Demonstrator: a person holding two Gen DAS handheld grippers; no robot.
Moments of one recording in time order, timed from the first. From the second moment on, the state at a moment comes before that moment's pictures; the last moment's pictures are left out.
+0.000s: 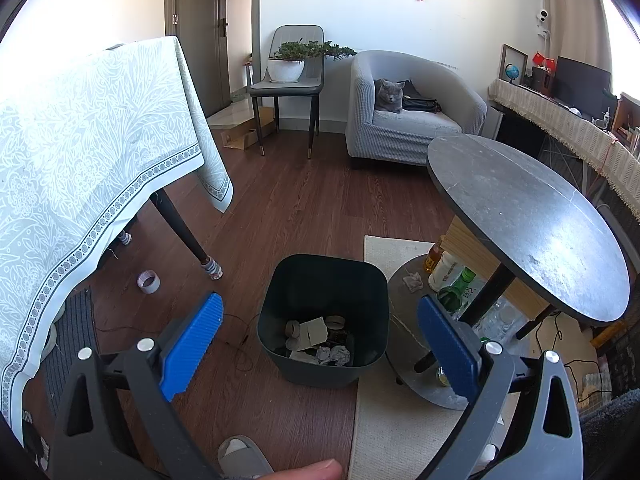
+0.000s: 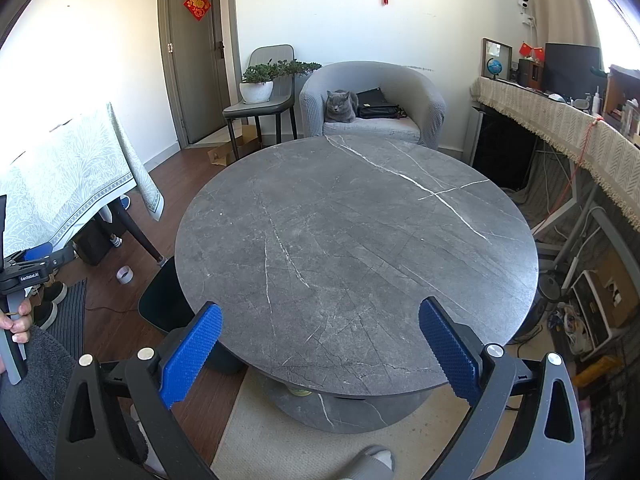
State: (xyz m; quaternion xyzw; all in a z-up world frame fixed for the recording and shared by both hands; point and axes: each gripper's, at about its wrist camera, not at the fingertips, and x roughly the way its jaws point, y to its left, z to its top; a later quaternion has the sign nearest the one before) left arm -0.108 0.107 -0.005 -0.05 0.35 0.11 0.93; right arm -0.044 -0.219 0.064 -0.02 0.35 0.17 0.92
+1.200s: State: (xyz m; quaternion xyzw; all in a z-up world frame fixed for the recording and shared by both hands) left arm -0.110 0.107 -0.005 -0.05 0.35 0.10 0.93; right arm -0.045 -0.219 0.061 -0.02 0.35 0.17 0.92
